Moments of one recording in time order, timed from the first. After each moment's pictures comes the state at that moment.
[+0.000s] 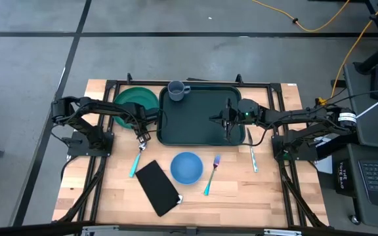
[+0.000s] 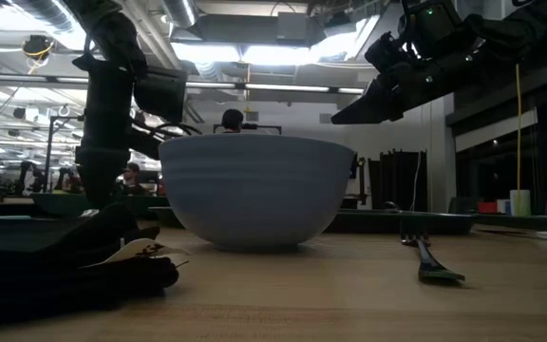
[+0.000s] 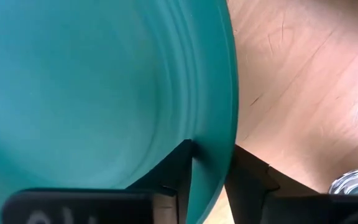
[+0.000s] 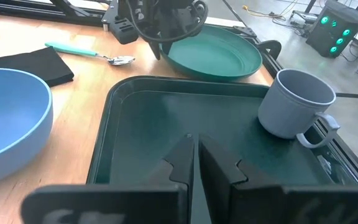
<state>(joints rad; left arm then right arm) 0.32 1.48 0.73 -0.83 -0.19 -0.22 -0.28 1.28 0.53 0.40 -0.13 -0.21</state>
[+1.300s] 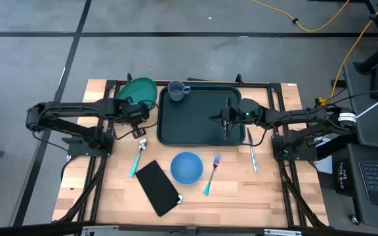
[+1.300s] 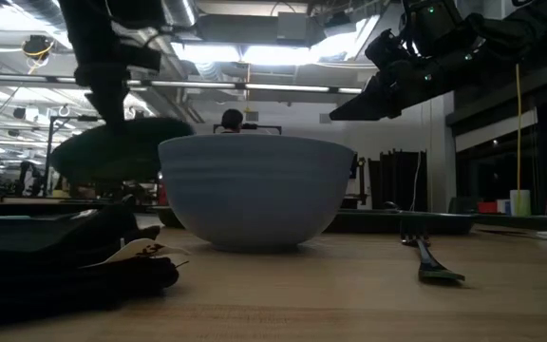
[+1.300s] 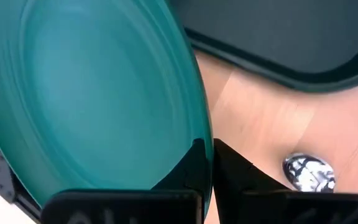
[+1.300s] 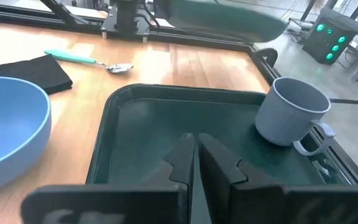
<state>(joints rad) 0.19 1.10 0.87 -1.03 -0.35 -0.21 -0.28 1.28 0.53 0.43 -0.13 -0.21</state>
